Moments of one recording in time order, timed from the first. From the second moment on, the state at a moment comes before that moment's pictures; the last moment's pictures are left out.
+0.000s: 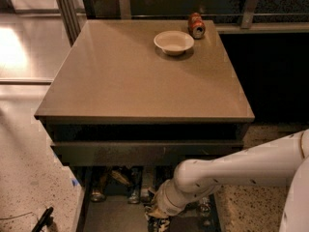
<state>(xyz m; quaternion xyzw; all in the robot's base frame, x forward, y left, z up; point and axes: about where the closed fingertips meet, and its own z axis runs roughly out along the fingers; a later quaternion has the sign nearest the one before) 0.381 0.004 0.476 -0.64 0.73 0.20 0.15</state>
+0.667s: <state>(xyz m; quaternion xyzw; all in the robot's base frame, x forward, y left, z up) 0.380 0.004 0.446 -0.62 0.74 0.22 0.13</state>
